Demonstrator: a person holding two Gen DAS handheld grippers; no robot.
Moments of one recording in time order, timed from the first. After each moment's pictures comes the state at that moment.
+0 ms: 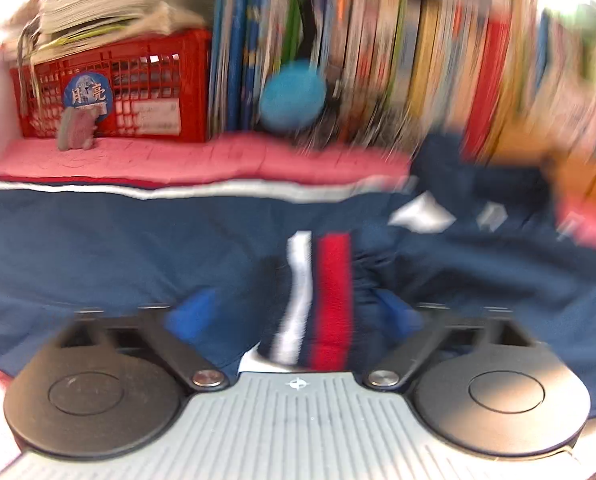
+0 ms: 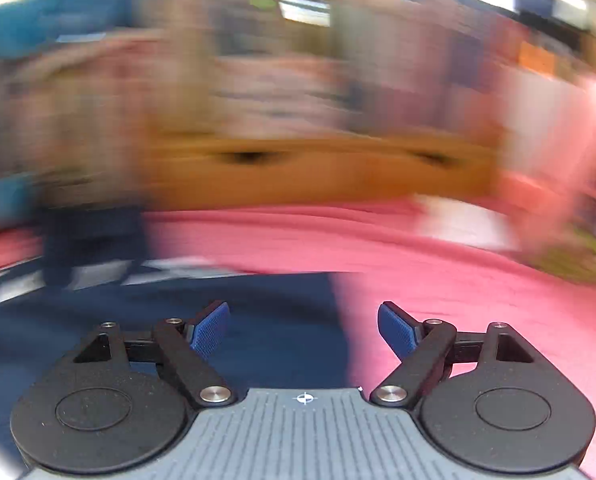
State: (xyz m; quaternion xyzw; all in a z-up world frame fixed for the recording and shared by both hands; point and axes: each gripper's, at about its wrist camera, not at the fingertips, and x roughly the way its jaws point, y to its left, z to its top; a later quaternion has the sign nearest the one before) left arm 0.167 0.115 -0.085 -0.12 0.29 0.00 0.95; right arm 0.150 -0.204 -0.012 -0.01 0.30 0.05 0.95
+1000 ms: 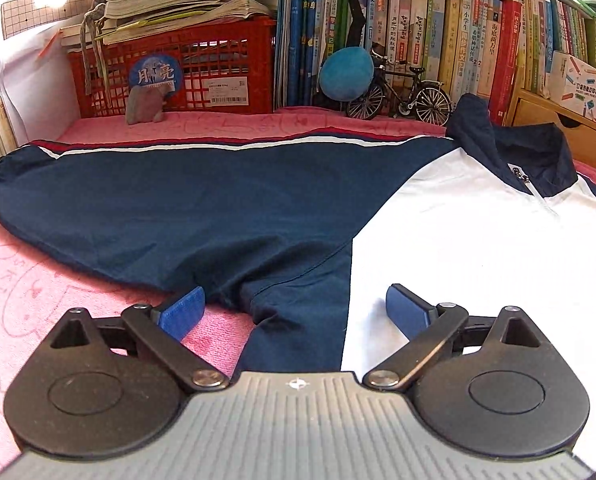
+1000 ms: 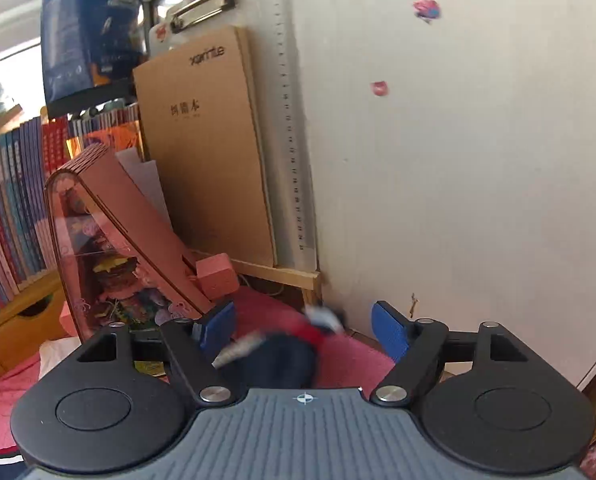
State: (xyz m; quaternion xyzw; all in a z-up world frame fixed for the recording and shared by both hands) left arm 0.109 0.129 -0.099 -0.03 0.34 0.07 0.94; right arm 0.028 -0.581 0.065 0.17 0.21 -0.39 0.88
